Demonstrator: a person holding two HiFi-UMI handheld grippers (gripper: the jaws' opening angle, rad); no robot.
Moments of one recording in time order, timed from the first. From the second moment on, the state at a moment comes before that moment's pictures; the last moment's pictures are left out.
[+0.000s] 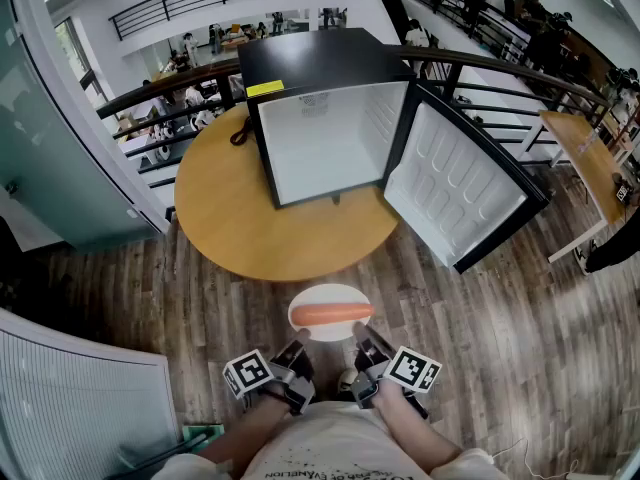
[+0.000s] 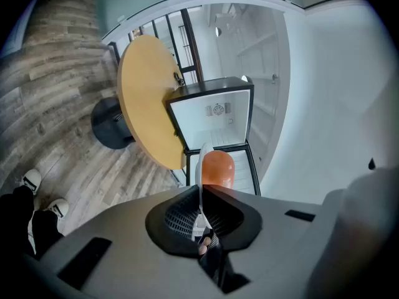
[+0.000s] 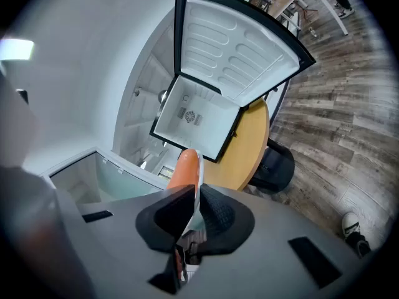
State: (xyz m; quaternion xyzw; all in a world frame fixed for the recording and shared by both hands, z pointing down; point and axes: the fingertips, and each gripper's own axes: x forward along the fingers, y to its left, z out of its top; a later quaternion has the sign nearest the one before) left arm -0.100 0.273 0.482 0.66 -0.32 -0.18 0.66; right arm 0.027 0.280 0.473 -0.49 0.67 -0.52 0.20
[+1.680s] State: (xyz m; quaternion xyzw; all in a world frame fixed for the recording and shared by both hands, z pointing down) left arm -0.149 0.260 0.494 0.66 -0.28 -0.15 0.68; right arm -0.023 0.280 0.481 -0.53 0.64 -0.51 0.22
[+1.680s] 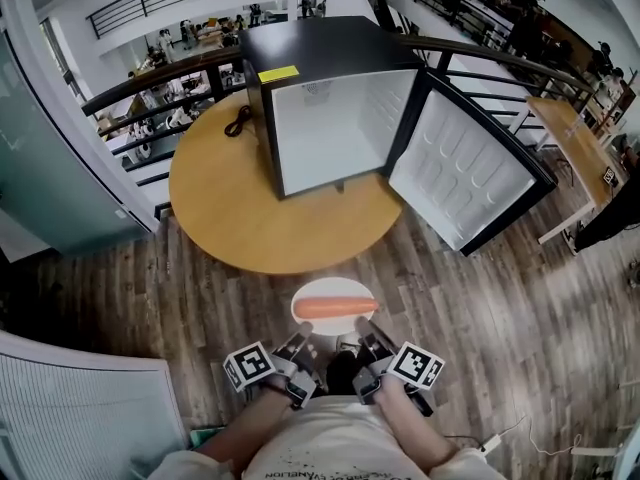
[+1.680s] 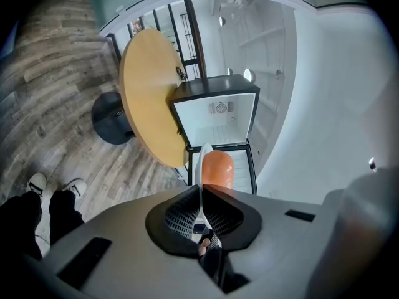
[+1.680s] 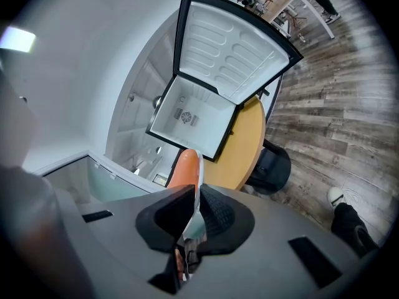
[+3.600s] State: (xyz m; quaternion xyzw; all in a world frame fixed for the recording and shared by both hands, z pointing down) left arm -0.019 0.011 0.506 0.63 -0.35 -0.21 0.66; right arm 0.107 0.003 0.494 -0.45 0.69 -0.54 0.17
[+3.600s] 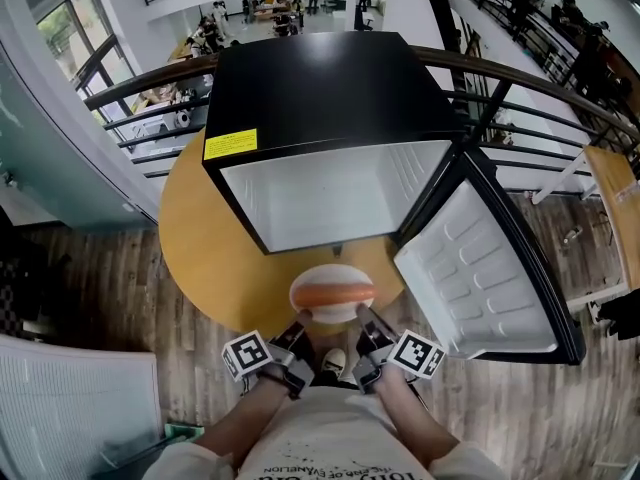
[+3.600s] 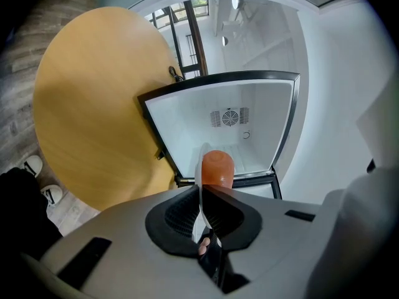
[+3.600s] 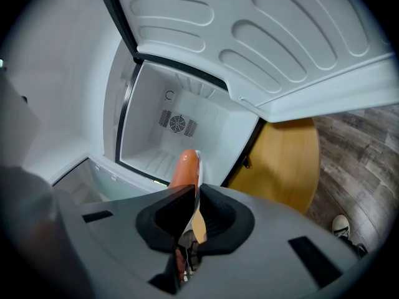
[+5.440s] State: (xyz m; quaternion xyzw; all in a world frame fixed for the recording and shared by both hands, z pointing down) left arm -0.020 -0.155 0.571 0.60 -0.38 -0.24 0.66; right arm 0.110 -0.159 0.563 -0.50 0.64 -0.55 0.19
